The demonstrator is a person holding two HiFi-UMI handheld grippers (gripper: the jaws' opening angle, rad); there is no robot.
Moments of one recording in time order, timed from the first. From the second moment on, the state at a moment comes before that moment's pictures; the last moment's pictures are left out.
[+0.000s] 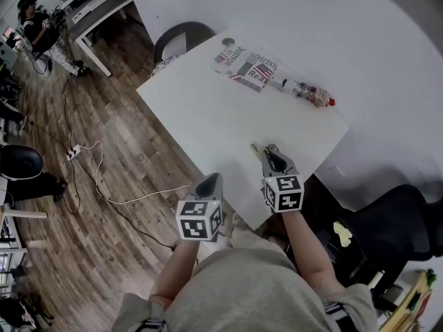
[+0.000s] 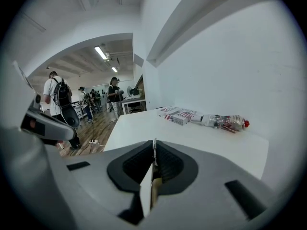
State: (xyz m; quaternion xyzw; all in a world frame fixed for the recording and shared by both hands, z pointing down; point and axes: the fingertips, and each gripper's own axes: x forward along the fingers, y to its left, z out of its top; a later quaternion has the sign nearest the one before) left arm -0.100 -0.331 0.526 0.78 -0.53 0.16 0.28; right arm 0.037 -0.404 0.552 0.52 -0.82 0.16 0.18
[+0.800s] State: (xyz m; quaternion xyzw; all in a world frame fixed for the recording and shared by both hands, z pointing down) left arm -0.087 -0.346 0.545 0.78 -0.53 0.19 0.29; right arm 0.049 -0.427 0.607 0.51 -0.81 0.20 0.22
